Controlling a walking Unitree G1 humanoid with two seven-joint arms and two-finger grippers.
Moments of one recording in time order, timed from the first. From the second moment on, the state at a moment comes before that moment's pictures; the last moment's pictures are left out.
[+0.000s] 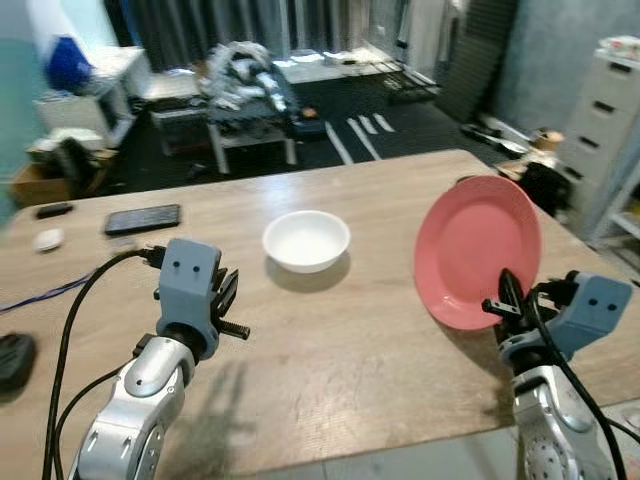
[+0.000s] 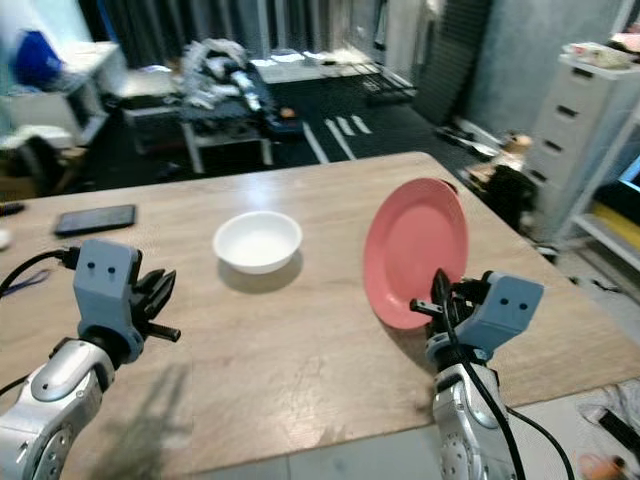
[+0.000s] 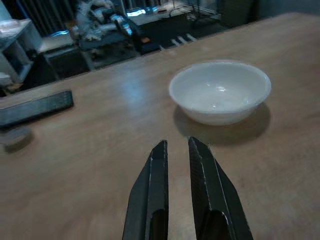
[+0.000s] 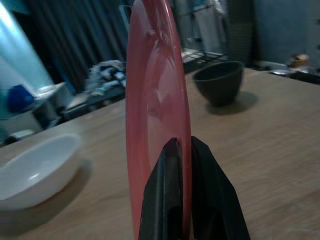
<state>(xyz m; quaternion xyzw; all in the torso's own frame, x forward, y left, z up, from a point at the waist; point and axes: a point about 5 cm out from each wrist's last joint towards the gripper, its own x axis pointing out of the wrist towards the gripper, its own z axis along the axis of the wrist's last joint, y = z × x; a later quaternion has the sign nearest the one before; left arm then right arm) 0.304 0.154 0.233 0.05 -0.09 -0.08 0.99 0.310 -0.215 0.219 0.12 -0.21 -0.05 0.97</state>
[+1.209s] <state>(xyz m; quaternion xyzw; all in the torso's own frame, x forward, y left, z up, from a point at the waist) 0.306 0.152 0.237 0.05 -0.10 -0.09 0.99 0.310 -0.218 0.219 0.12 -0.21 -0.05 0.97</state>
